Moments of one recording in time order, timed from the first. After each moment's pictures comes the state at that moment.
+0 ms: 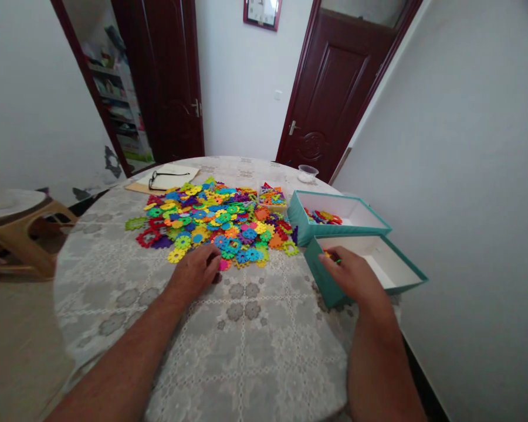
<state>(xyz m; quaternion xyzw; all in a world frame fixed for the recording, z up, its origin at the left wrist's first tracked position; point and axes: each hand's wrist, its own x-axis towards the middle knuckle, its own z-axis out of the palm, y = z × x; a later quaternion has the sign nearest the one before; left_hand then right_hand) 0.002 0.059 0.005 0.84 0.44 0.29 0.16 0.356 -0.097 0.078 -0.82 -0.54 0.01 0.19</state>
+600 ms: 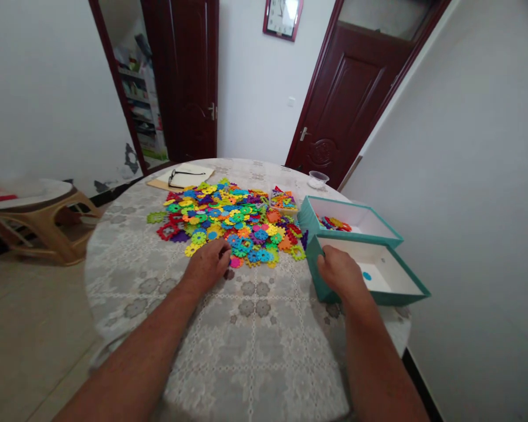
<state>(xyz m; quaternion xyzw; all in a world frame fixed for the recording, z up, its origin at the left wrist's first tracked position) -0.001 0.061 0.002 0.81 0.46 0.34 0.13 0.313 -0.061 0.087 -0.83 -0.55 -0.04 0.00</state>
